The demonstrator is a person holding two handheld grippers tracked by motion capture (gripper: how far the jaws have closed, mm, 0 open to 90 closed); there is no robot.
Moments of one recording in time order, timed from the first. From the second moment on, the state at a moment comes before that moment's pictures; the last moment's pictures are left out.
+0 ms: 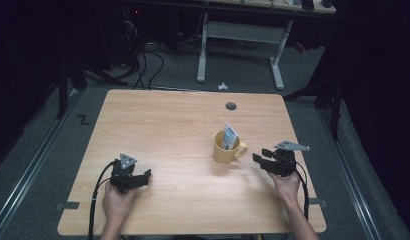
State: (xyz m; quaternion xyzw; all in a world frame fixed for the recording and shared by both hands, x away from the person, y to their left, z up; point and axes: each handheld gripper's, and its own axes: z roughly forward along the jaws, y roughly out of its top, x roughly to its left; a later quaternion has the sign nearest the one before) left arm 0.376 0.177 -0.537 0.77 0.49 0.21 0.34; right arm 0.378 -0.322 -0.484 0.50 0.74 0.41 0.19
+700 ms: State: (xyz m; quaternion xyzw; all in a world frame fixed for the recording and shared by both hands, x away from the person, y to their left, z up) left arm 0.376 0.177 -0.537 0.77 0.49 0.21 0.34; right arm 0.385 -0.308 -0.501 0.49 0.76 0.39 0.19
